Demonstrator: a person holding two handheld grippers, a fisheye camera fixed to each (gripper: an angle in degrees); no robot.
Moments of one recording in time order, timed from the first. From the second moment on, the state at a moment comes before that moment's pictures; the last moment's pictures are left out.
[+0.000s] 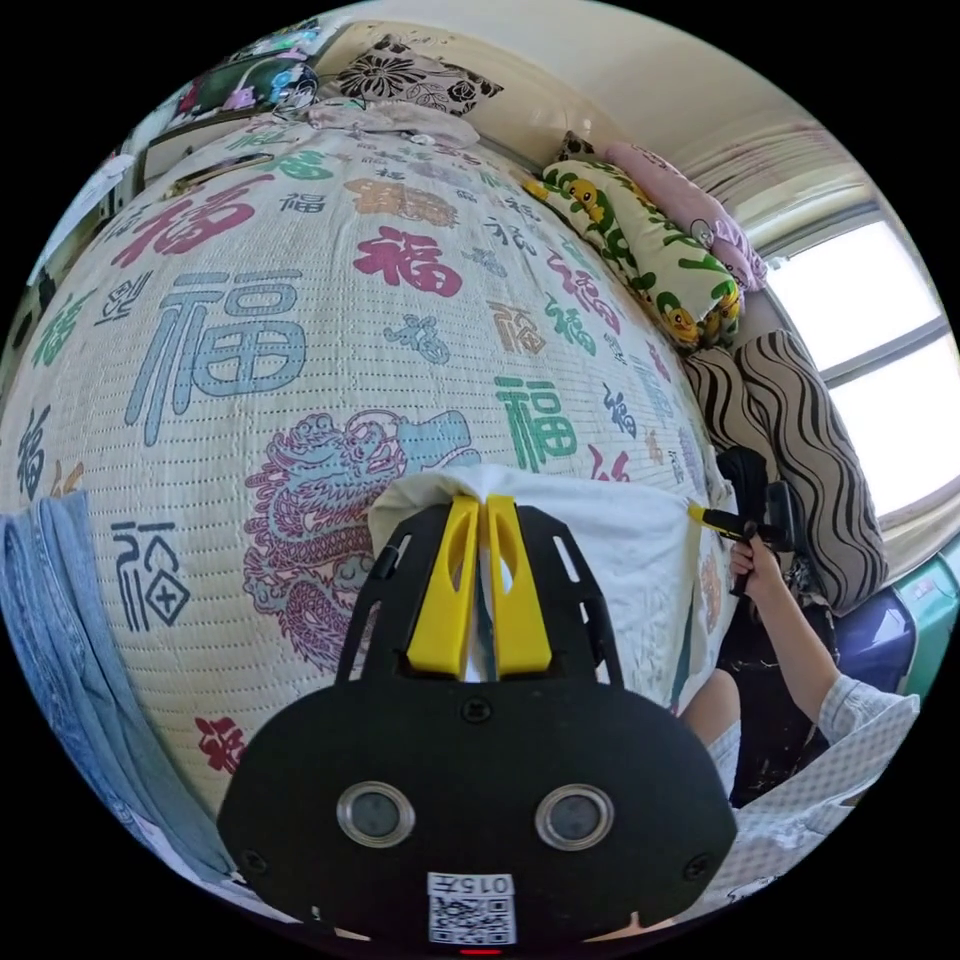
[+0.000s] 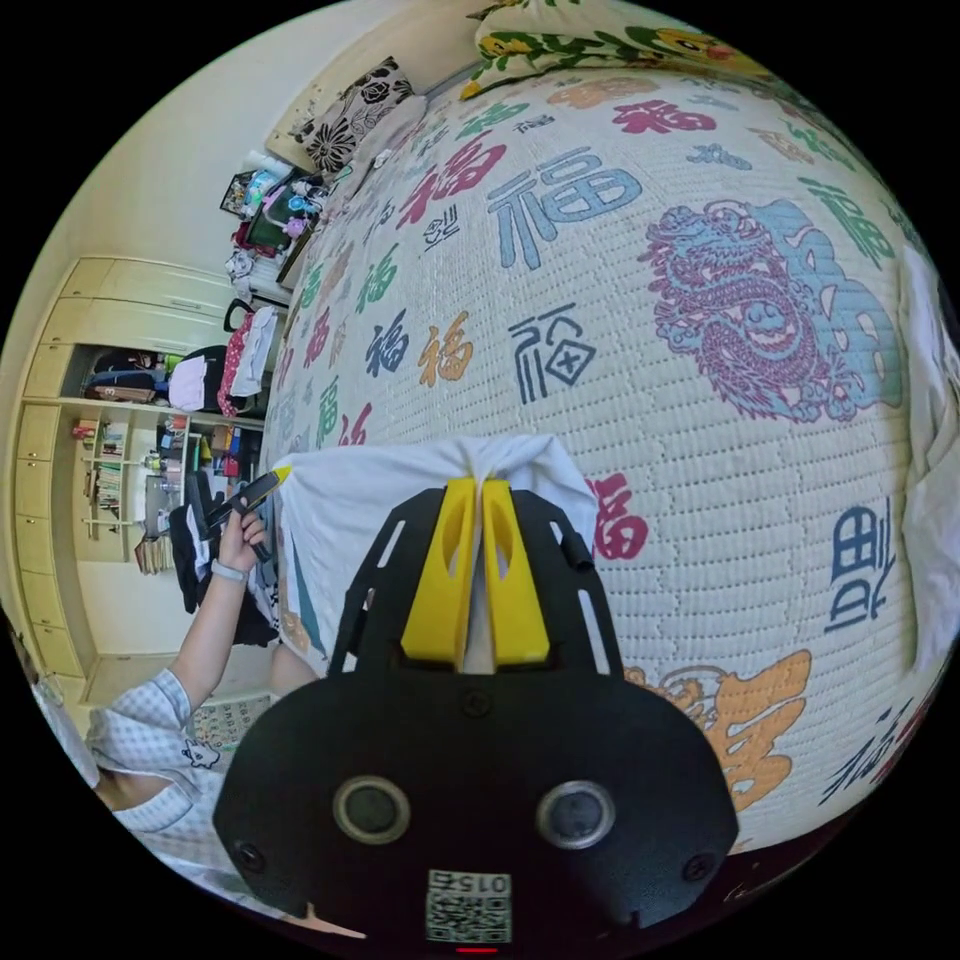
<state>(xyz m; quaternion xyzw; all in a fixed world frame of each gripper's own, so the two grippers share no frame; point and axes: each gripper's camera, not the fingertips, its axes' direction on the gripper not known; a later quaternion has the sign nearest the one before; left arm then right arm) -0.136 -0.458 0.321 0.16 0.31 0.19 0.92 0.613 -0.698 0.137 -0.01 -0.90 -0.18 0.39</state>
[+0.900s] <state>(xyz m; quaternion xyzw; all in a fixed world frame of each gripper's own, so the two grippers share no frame) -0.165 -0.212 0.397 0.15 0.16 0.30 0.93 0.545 -0.429 0.032 0.05 -0.81 -0.39 0.43</state>
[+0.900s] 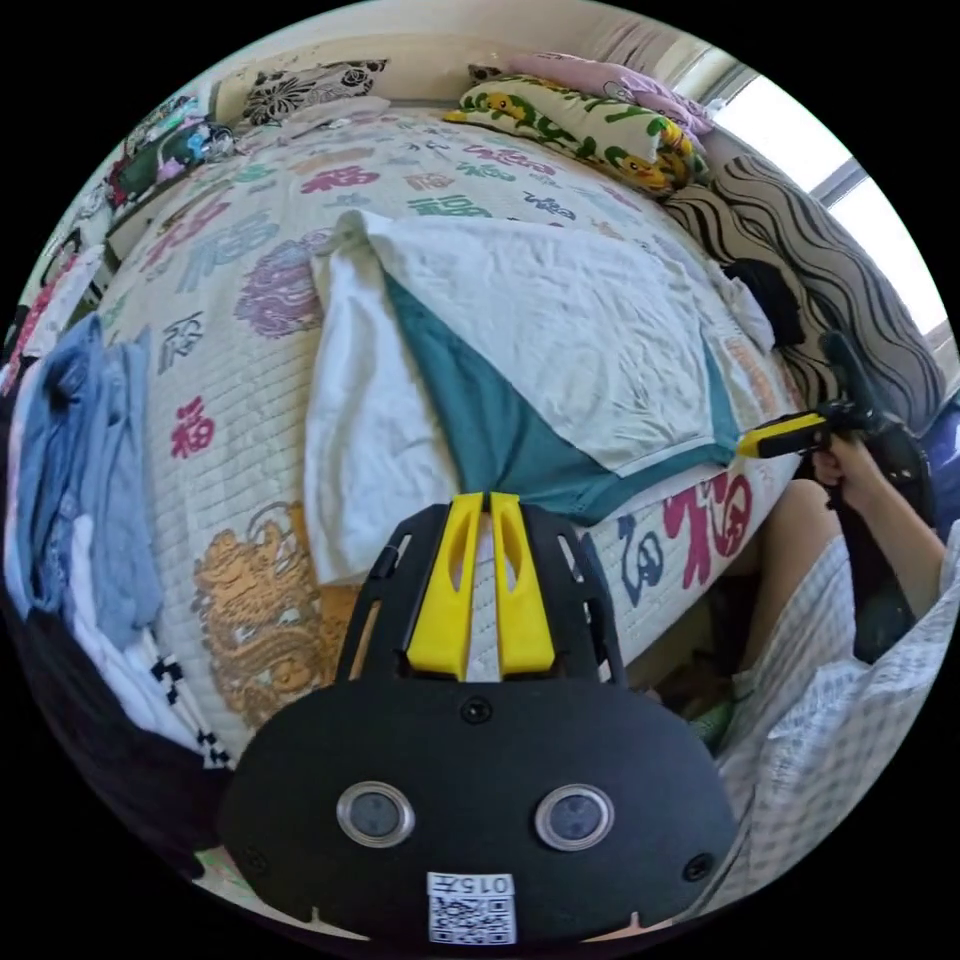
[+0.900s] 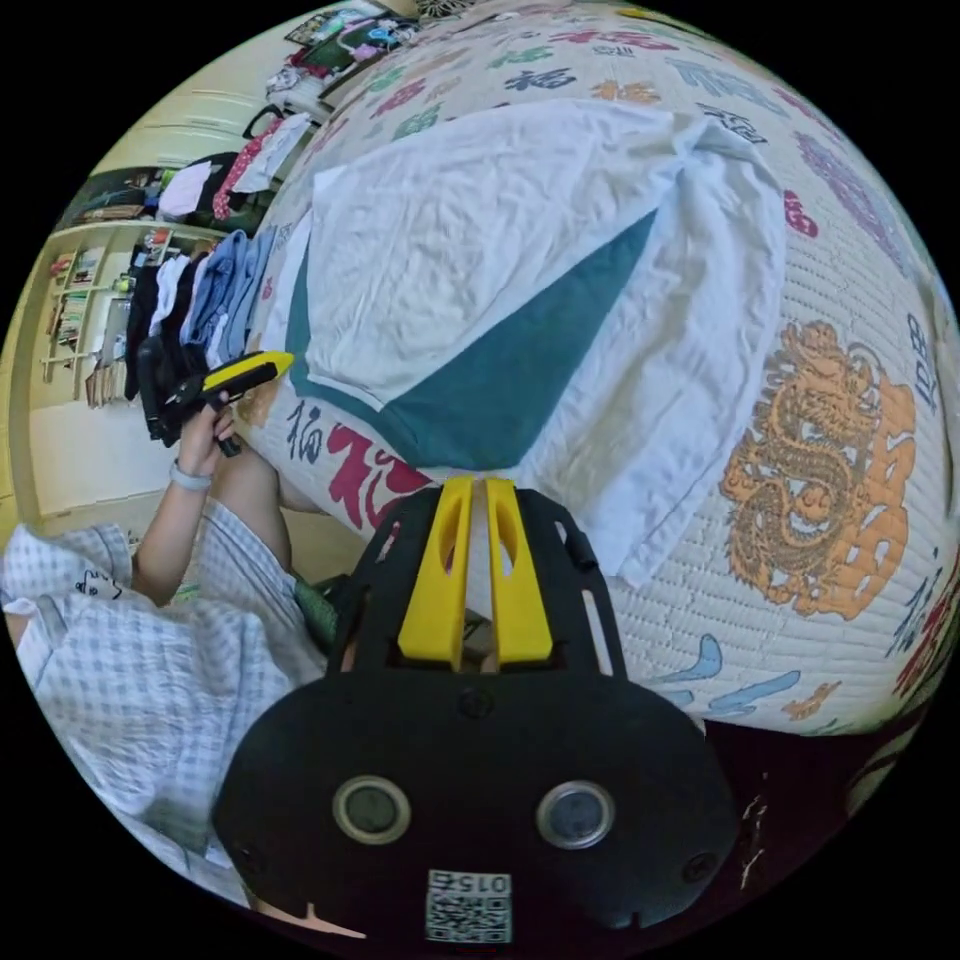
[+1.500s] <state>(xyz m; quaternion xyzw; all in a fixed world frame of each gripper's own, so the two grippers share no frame) -0.274 -0.150 0.464 0.22 0.27 0.06 0.94 0.568 -0.486 -0.379 0.31 -0.68 -0.47 0.47</state>
